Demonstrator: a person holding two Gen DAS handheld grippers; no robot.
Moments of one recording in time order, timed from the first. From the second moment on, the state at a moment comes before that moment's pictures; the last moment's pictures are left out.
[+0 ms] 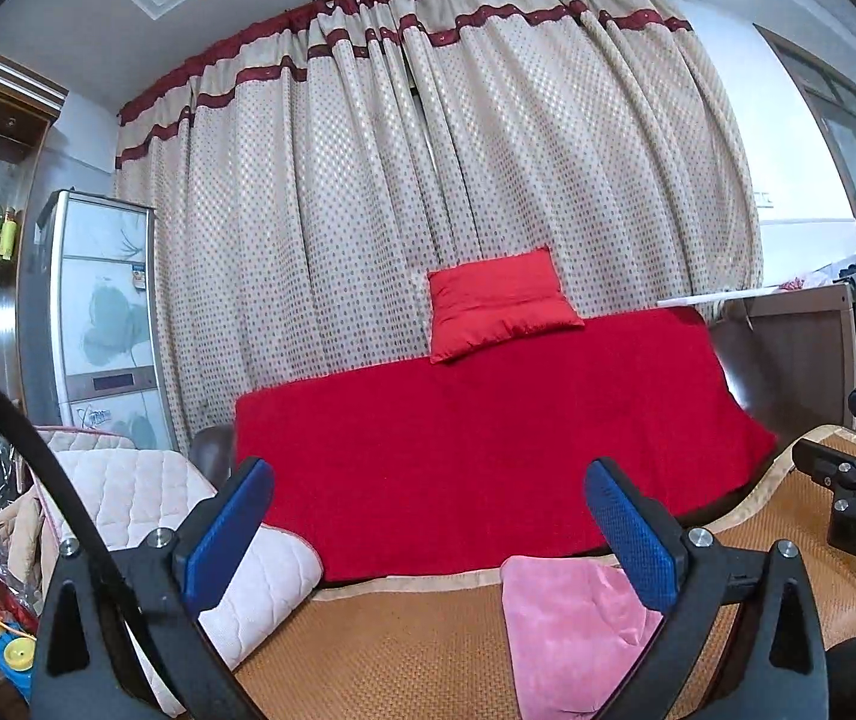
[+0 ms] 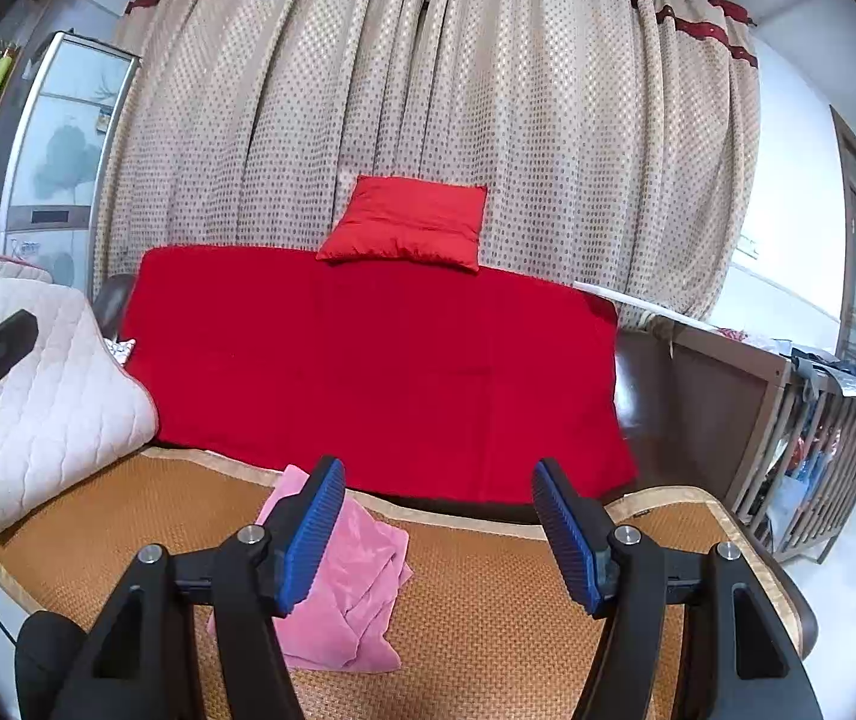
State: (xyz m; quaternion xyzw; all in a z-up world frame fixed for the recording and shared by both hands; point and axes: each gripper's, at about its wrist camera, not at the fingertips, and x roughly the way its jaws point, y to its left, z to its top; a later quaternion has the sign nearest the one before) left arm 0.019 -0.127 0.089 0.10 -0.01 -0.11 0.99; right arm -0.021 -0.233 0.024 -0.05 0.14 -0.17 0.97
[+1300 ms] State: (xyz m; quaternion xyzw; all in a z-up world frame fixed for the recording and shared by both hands) left arm -0.023 -0.108 0.115 0.09 -0.06 -0.11 0.99; right arm -0.066 -0.206 0.060 -0.07 0.09 -0.19 0.97
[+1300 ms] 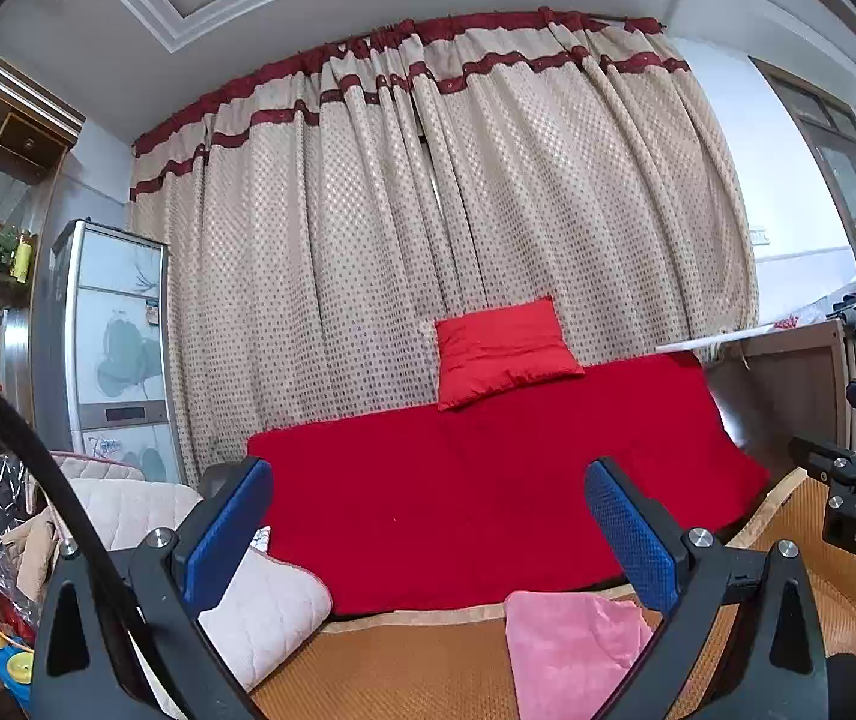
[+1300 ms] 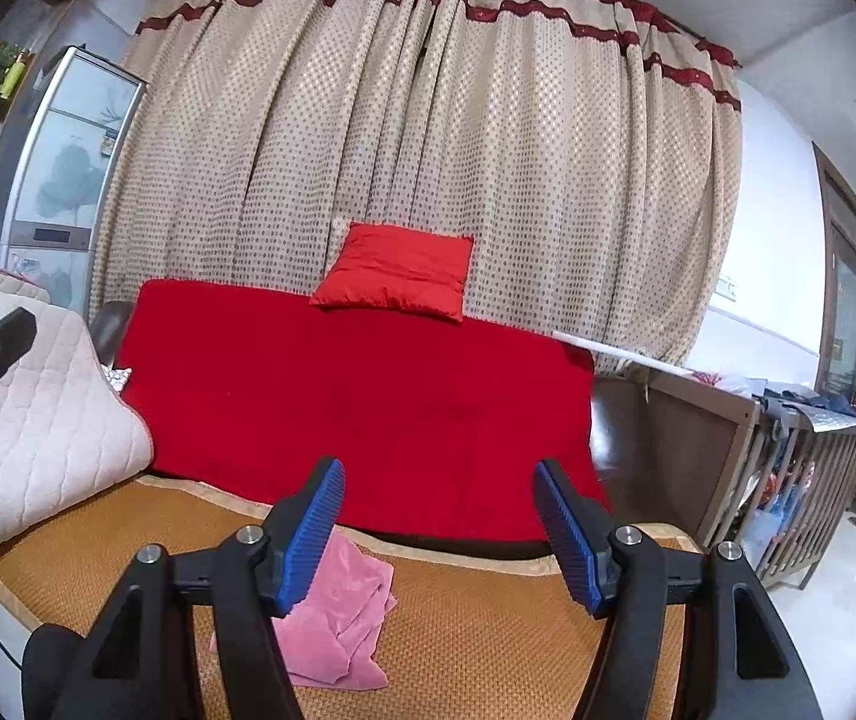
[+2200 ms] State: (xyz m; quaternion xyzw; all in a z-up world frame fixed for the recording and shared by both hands) left arm -0.031 -0.100 0.094 0.10 -0.04 -0.11 0.99; right arm -0.072 -0.196 0.045 -0.07 0.14 -0.20 0.97
